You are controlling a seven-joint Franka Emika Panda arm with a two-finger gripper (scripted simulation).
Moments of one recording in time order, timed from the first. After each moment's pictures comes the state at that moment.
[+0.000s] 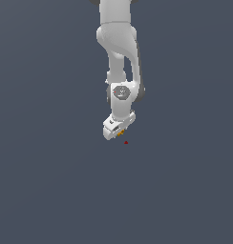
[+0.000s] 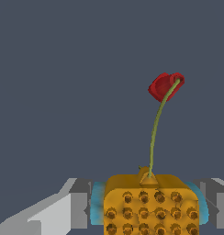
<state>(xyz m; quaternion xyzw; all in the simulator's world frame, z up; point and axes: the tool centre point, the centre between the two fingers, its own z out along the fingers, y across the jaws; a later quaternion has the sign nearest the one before) -0.090 0.020 0.017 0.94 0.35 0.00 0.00</state>
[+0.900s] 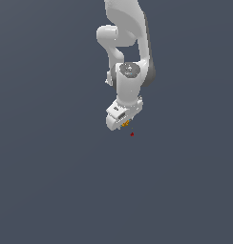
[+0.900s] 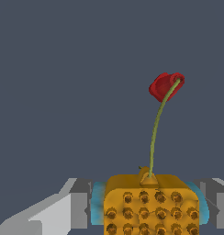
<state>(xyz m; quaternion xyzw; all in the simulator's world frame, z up) -0.080 0.043 0.116 0.94 0.35 0.00 0.00</state>
